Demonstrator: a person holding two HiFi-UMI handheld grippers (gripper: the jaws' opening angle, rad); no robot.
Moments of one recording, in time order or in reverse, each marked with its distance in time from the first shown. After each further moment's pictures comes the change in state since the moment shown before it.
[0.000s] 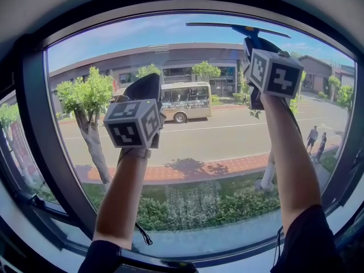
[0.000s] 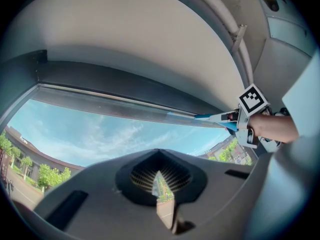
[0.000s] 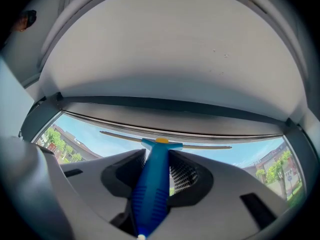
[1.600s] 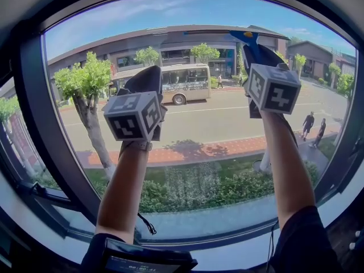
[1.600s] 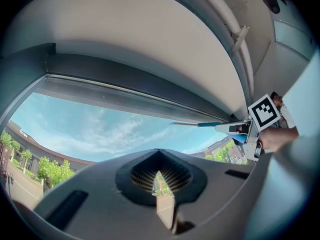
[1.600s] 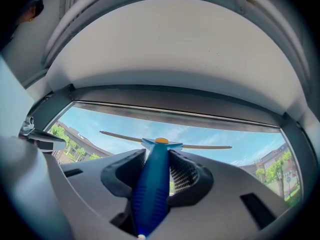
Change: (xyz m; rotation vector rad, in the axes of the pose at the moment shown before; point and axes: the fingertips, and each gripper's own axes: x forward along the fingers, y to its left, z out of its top) left arm -0.032 -0.013 -0.032 -0.039 0.055 -0.014; right arm -0.056 0.024 -0.066 -0.022 0.067 0.032
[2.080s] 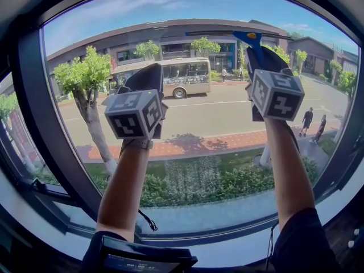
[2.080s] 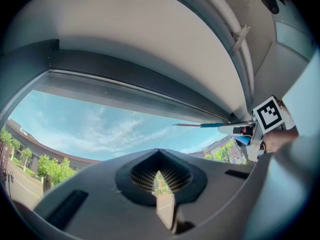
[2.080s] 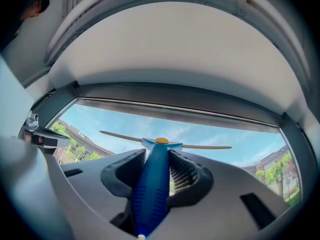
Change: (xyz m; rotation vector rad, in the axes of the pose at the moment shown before) left arm -0.005 0.004 -0.018 -0.012 0.015 -0.001; right arm -0.013 0.010 -0.021 -0.016 0.004 0.017
